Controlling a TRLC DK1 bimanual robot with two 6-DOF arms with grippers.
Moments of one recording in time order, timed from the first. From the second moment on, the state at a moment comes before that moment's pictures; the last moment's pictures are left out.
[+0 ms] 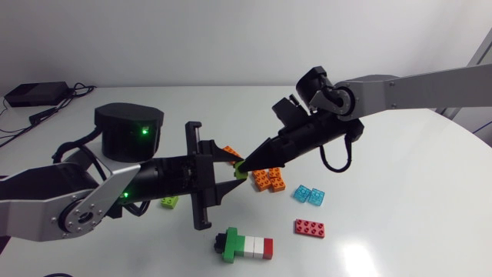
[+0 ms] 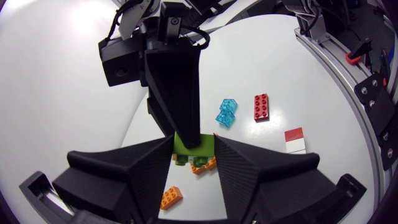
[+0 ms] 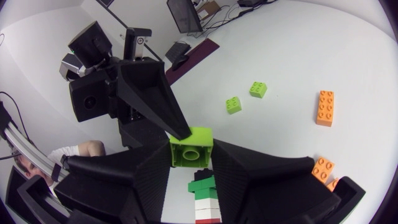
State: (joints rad) left arm -0.65 1.31 0.63 0.25 0.36 0.92; right arm 0.39 1.78 1.25 -0.60 -1.12 -0.43
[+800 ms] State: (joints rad) left arm -0.67 1.31 0.59 0.22 0.31 0.99; right arm 0.34 1.76 1.25 -0.60 -1.15 -0.43
